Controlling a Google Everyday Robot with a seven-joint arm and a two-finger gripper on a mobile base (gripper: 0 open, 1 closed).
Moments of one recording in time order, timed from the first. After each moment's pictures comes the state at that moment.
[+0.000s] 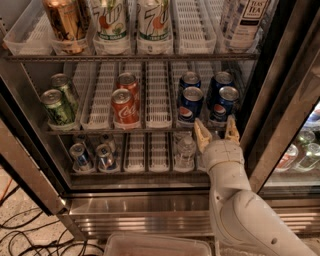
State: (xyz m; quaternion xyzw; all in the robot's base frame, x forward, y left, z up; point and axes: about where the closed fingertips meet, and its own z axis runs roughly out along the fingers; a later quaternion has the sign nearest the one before) arm 0.572 -0.178 0.823 -0.02 0.67 -0.04 0.74
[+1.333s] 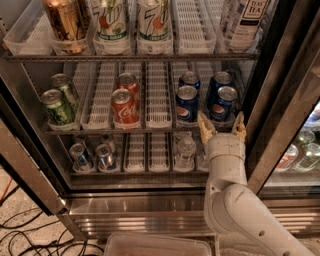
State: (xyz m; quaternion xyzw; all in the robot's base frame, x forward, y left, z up) arm 0.587 -0.207 0.833 0.04 0.65 -0.09 0.75
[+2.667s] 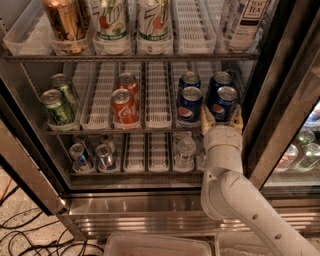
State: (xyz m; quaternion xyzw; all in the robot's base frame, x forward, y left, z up) arm 0.614 -0.208 0.833 0.05 0.66 -0.09 0.75
